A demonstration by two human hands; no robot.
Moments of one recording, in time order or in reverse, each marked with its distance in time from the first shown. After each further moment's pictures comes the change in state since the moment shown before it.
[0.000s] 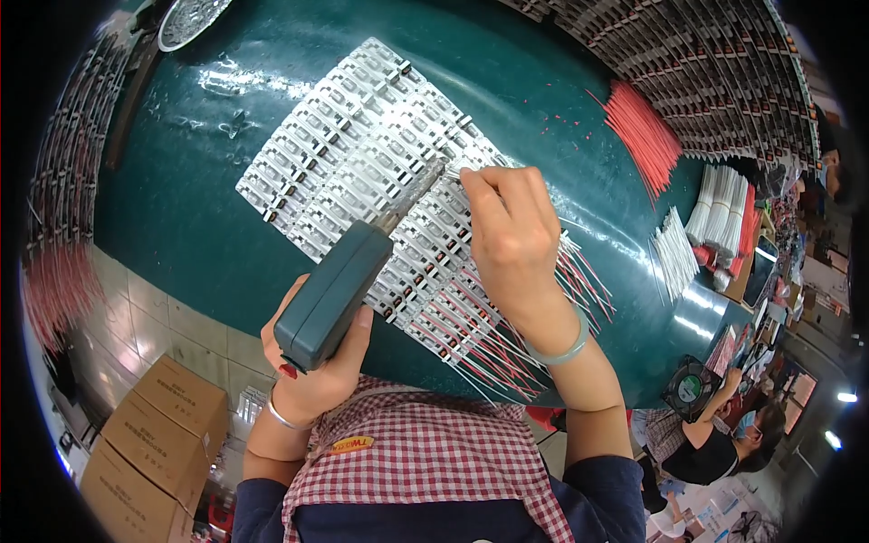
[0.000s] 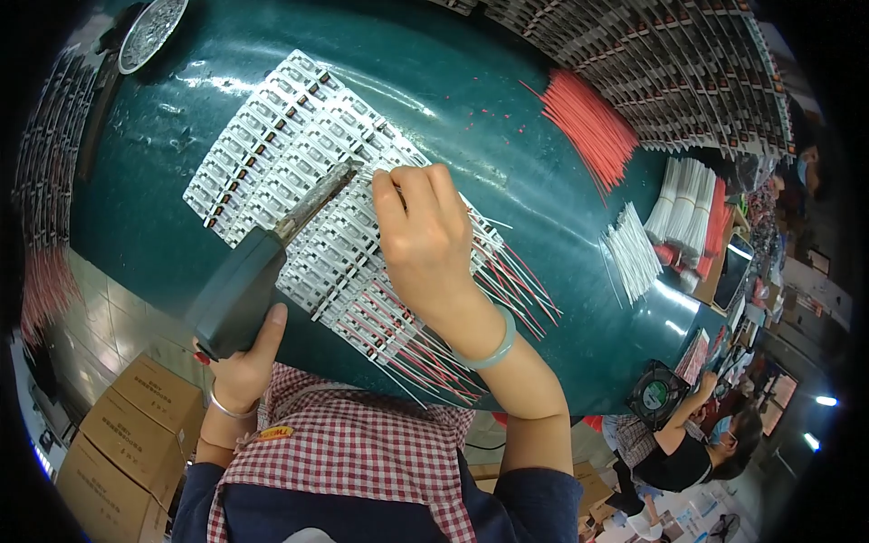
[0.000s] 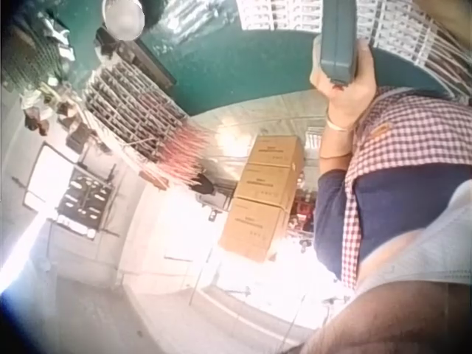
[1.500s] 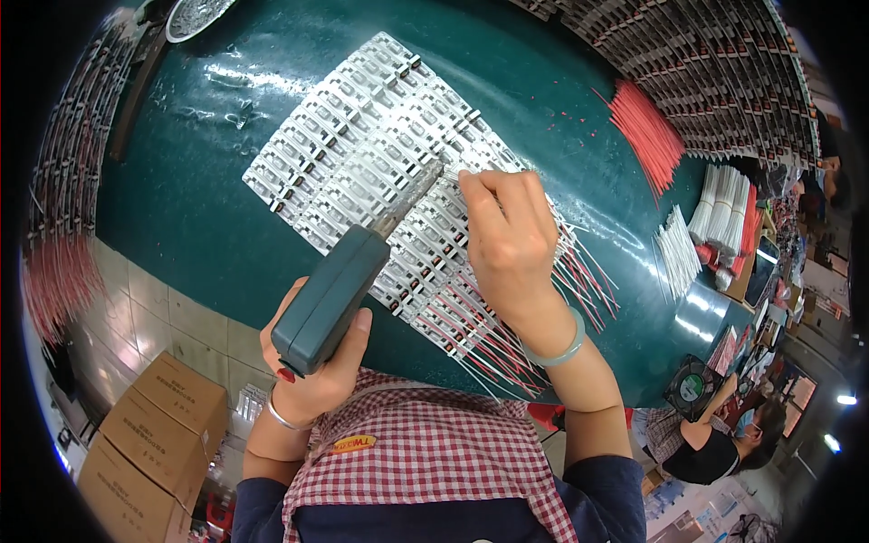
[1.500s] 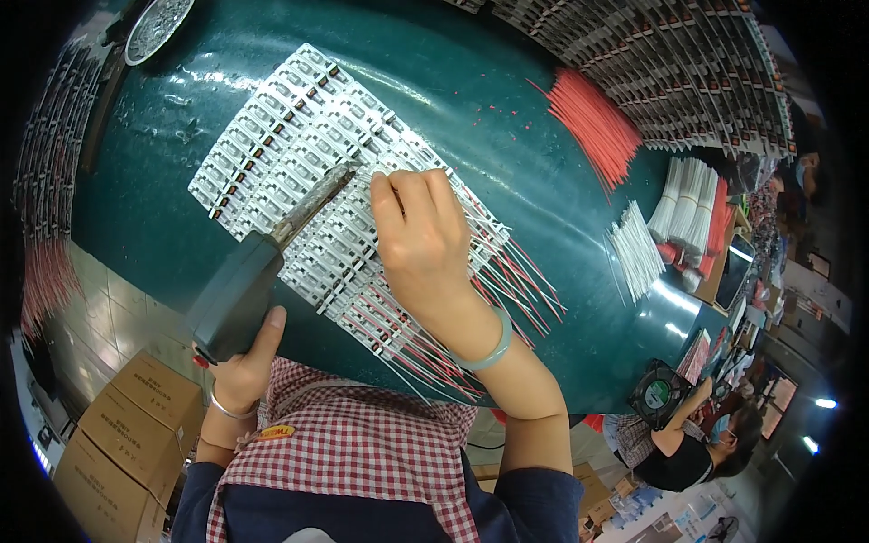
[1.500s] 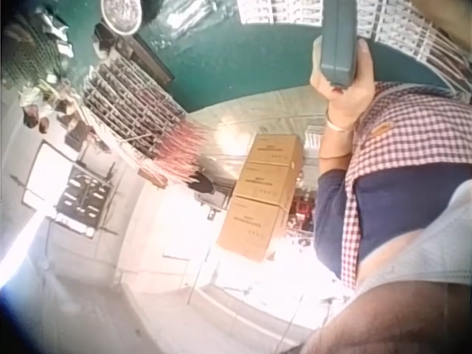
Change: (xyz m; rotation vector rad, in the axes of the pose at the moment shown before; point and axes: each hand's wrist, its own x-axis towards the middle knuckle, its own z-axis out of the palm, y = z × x) left_hand -0.014 -0.007 -0.007 -0.010 0.030 0.006; right_hand -0.002 -0.013 0.005 0.013 0.045 0.010
